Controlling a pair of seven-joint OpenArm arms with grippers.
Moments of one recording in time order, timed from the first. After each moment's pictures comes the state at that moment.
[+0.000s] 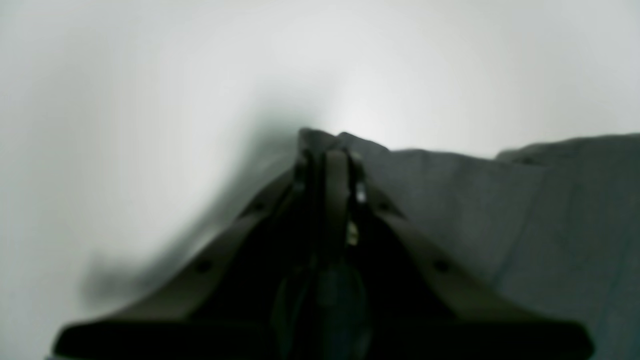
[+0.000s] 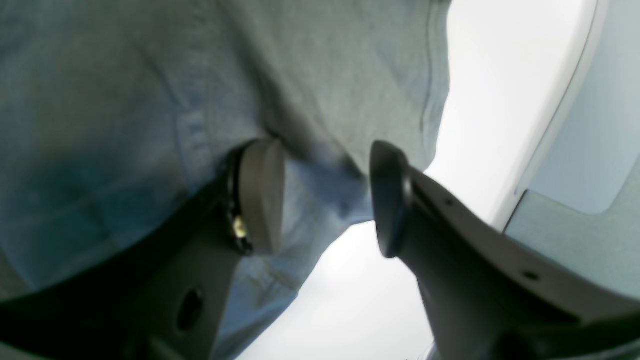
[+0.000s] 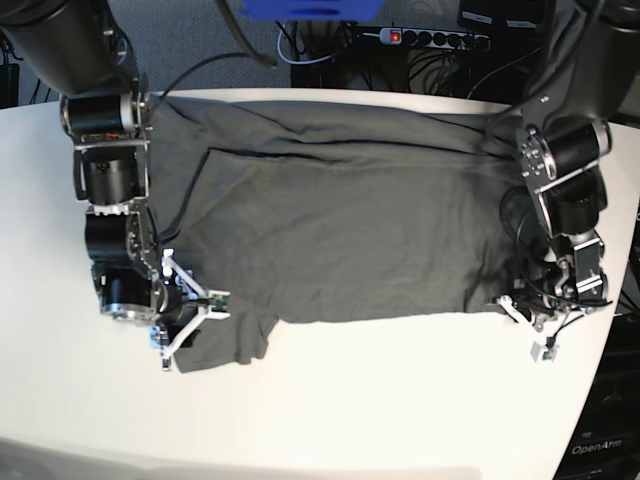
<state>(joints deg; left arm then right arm) -35.6 -15.4 -22.4 30.8 7.4 -29.3 33.5 26.3 10.3 -2.3 52.3 -86.5 41.3 17.0</state>
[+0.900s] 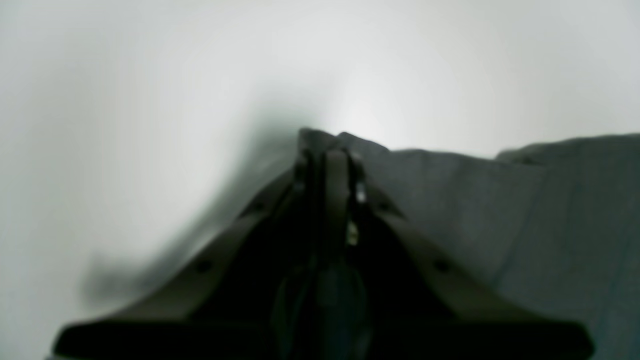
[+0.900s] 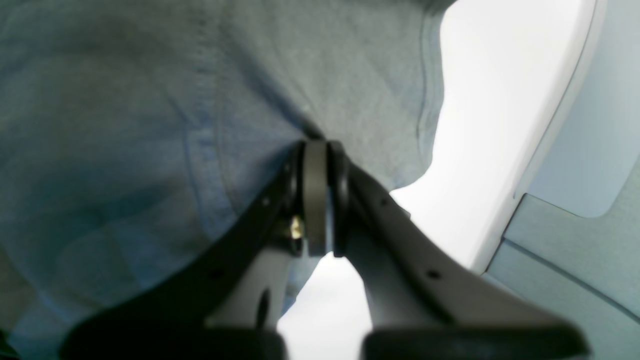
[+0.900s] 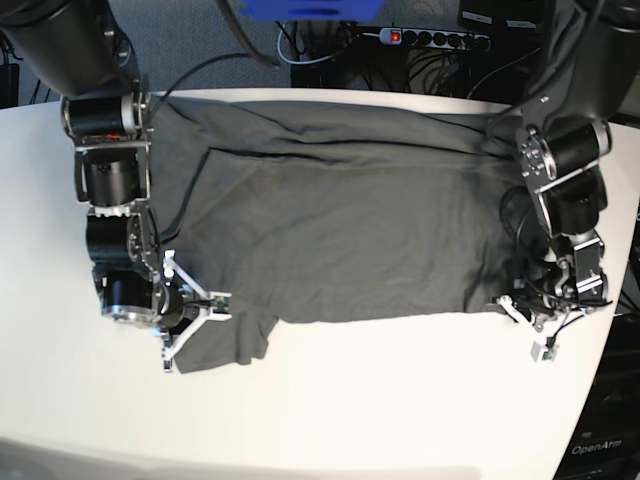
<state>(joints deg) -35.5 -15.4 -22.4 30.8 7.4 -29.3 33.5 26.5 10.1 -2.3 52.2 -86.5 41.3 17.0</state>
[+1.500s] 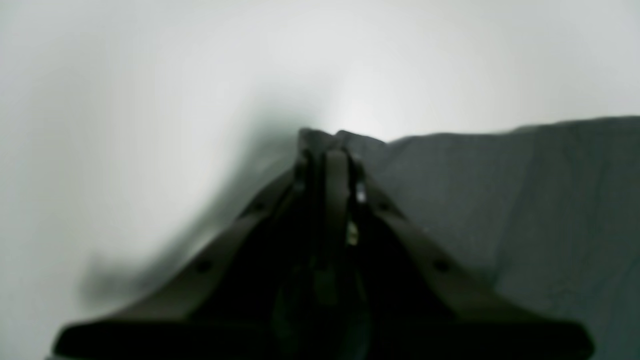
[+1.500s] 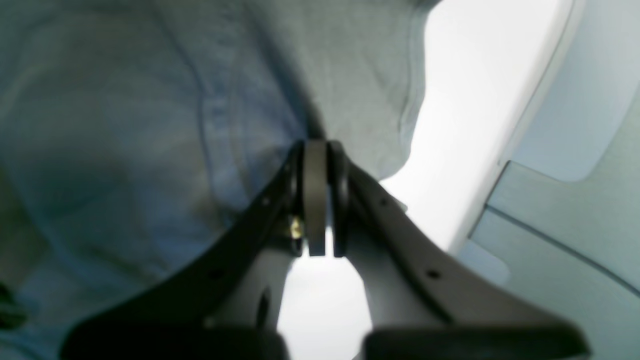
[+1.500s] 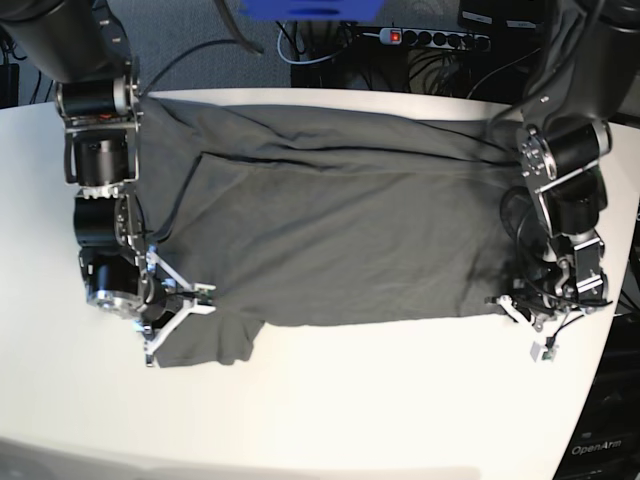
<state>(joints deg) -35.5 -15.4 -22.4 30.8 7.4 -29.5 33.6 21.3 12.7 -1.4 61.6 -86.2 41.5 14.2</state>
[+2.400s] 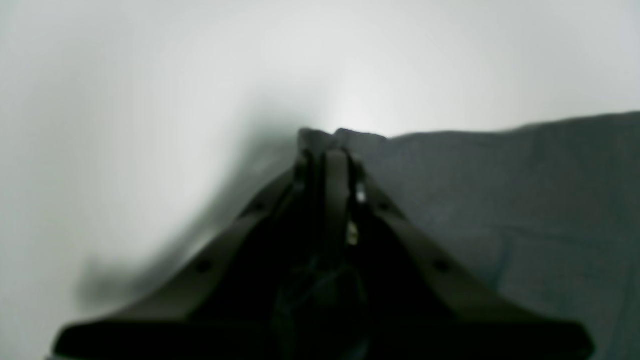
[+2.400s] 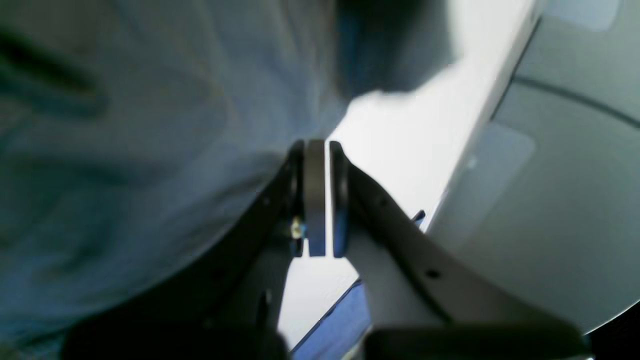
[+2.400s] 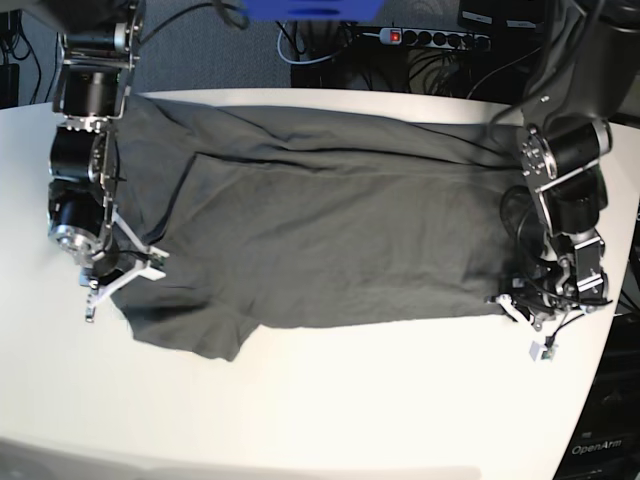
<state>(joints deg) -35.4 -15.5 -22.4 30.8 6.9 -30.4 33.4 6.4 13.2 10.5 77.7 -86.7 41.3 6.9</state>
